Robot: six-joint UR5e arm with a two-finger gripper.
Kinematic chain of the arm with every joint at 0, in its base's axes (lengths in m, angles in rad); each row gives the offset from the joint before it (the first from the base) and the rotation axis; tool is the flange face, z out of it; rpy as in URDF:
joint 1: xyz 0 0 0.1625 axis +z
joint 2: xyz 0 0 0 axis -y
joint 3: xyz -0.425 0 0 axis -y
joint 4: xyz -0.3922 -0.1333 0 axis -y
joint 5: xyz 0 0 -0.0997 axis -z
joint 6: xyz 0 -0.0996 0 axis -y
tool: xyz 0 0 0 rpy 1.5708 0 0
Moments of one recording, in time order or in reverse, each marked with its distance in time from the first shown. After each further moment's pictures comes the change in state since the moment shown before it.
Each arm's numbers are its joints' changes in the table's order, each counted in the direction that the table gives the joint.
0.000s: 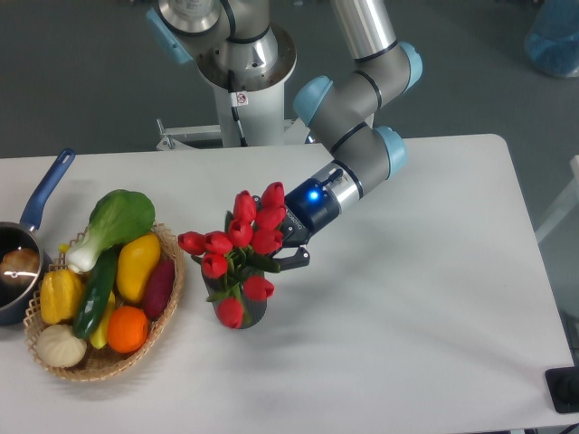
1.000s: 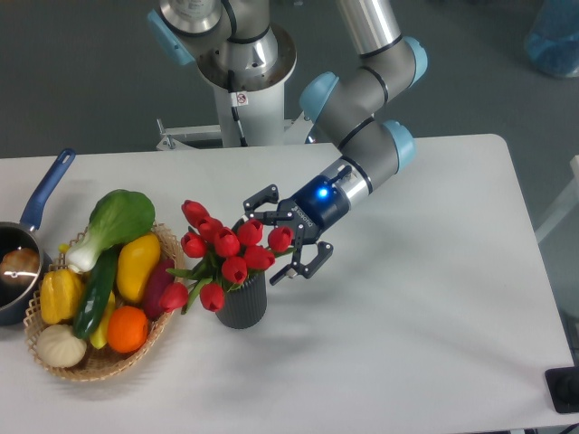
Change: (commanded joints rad) arm 0.054 0.069 0.006 -0.008 0.090 -0.067
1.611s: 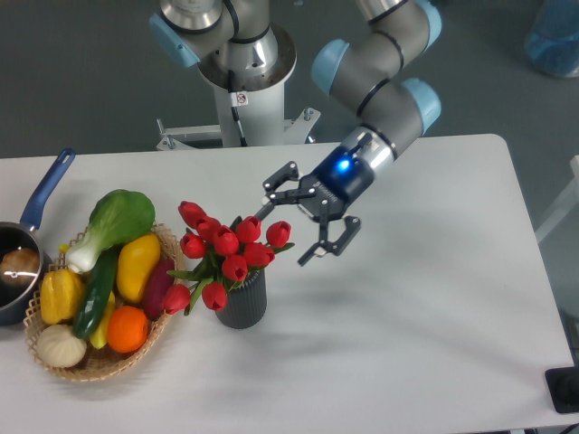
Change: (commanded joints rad) arm 0.101 0.080 0.132 0.003 0.202 -0.060
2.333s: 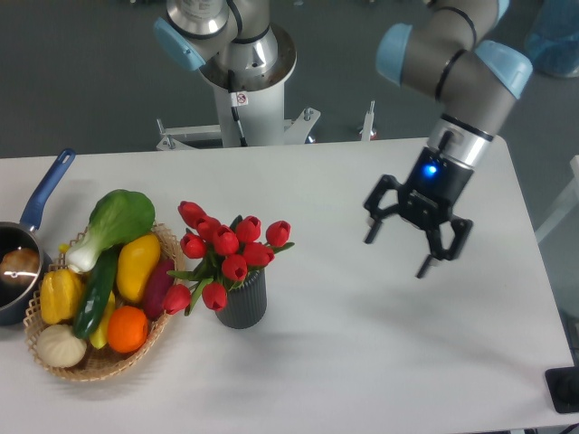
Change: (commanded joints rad) arm -0.044 -0.193 0.350 0.009 0.739 0.021
